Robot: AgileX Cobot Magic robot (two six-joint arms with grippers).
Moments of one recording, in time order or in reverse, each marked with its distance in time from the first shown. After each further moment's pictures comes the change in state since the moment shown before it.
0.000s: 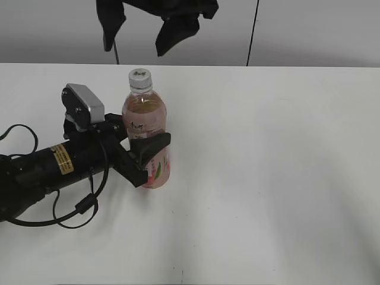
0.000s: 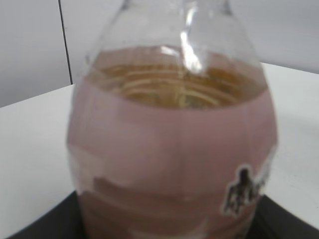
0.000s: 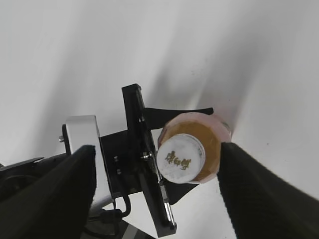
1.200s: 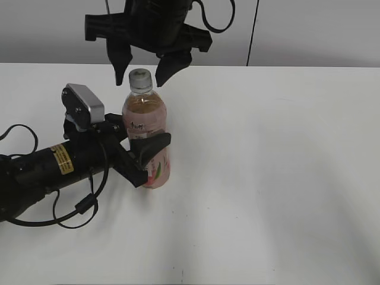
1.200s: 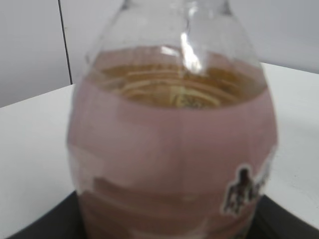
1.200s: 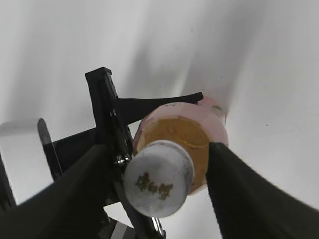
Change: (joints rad) left arm 0.000 0.000 0.000 0.001 0.000 0.001; right arm 0.000 0.073 0.038 -0.006 0.000 0.041
